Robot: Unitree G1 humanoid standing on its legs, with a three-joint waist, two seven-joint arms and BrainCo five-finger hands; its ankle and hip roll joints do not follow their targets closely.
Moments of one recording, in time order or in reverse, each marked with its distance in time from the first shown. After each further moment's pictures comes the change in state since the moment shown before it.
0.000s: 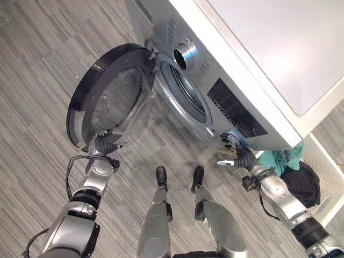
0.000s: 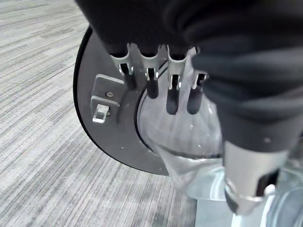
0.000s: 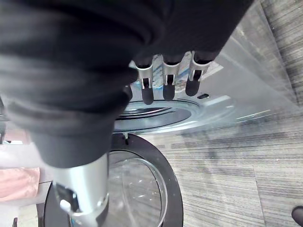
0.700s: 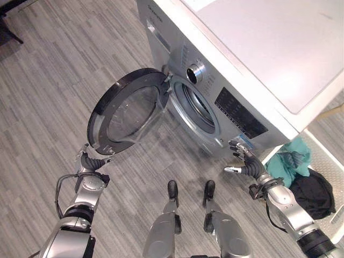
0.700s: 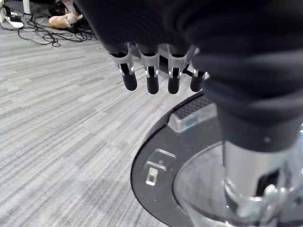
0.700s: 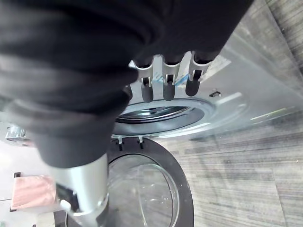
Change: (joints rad) left arm 0.063 0.000 0.116 0.118 -0.003 0.001 0.053; right arm 0.124 0.001 -0.055 -0.012 -0.020 0.001 0.002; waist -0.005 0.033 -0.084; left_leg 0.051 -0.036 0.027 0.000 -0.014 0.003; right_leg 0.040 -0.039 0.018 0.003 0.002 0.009
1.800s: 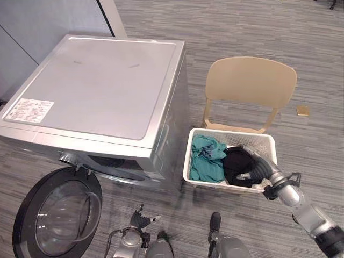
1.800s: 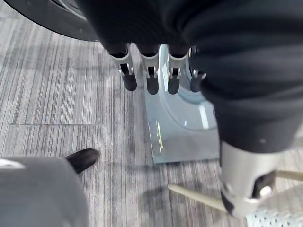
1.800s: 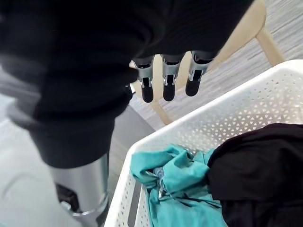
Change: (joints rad) left arm 0.415 -0.365 -0.130 -0.047 -0.038 -0.012 -0.222; right arm -0.092 -0.160 0.084 0.073 -0.584 0.043 -0.089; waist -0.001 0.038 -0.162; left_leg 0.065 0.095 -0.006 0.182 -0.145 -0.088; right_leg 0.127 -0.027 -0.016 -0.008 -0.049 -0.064
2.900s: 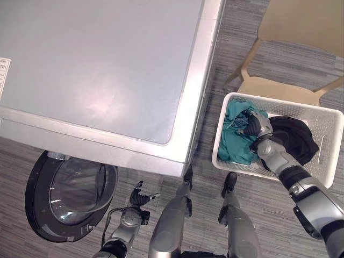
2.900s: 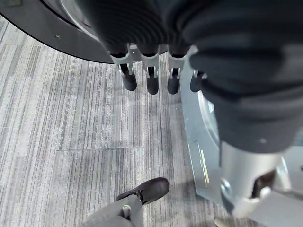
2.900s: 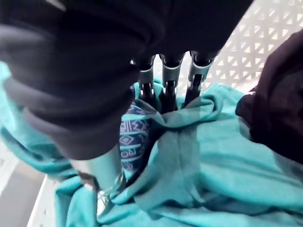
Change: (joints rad) left arm -0.132 0.080 -0.056 -0.055 -0.093 -0.041 0.056; right arm -0.612 0.206 0.079 0.645 0.059 0.125 -0.236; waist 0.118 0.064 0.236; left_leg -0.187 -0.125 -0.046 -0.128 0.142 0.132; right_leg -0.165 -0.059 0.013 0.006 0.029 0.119
